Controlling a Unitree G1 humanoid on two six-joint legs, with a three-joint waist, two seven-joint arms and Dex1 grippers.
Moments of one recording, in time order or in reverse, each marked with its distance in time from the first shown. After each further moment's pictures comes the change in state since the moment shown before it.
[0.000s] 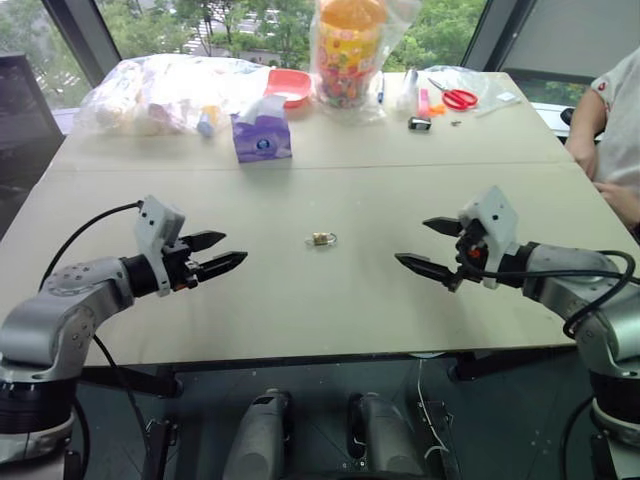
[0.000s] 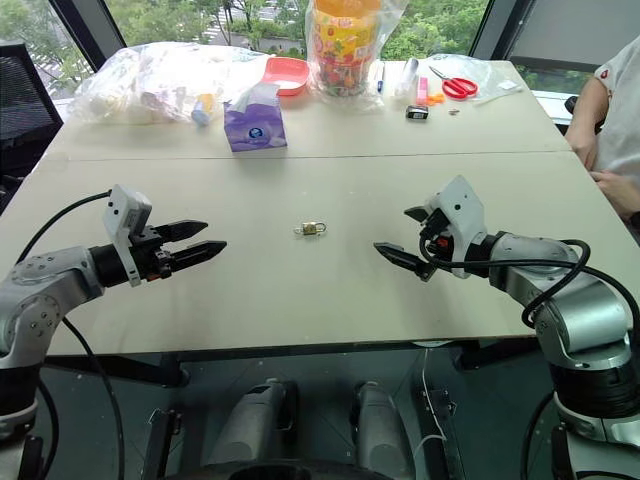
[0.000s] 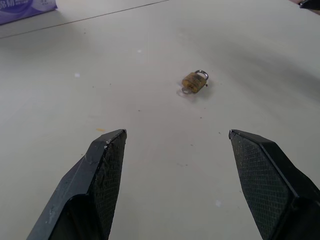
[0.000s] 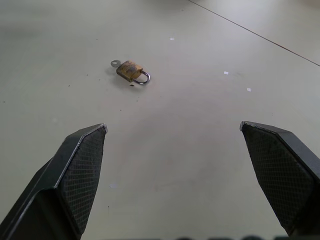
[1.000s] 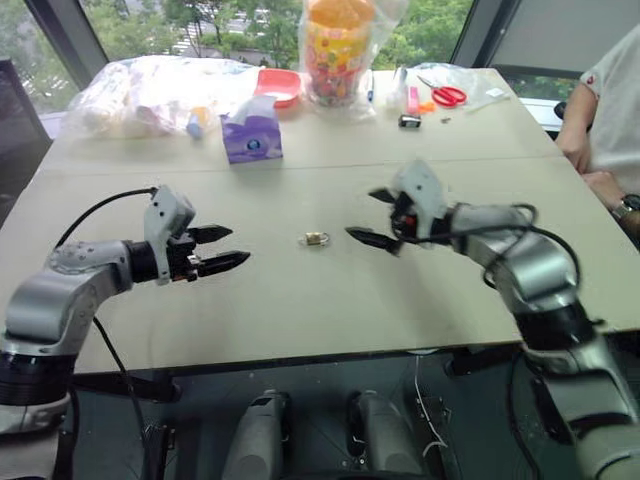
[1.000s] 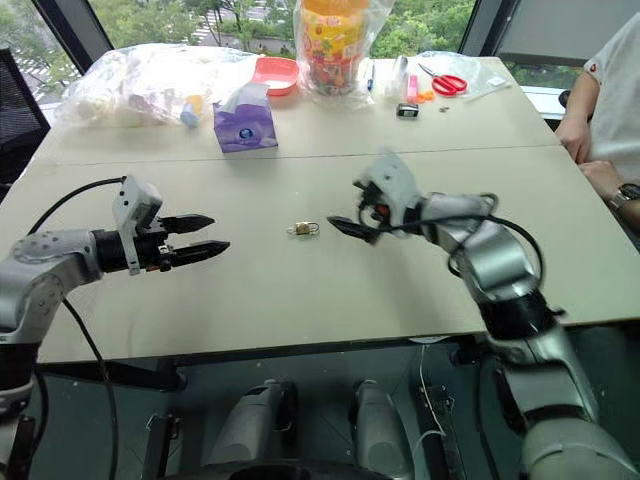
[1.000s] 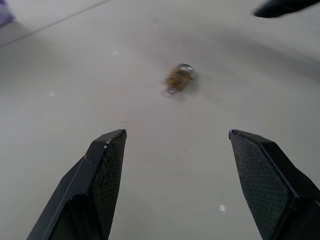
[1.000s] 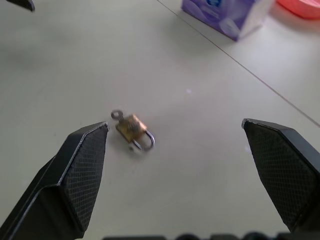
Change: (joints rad) left arm -0.128 0.130 -0.137 0.094 0.074 -0.063 -0.235; right arm -0.475 0.218 0.394 0.471 -0.237 -0.265 0.088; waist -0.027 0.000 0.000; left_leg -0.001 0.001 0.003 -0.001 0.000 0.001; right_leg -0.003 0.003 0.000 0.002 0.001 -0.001
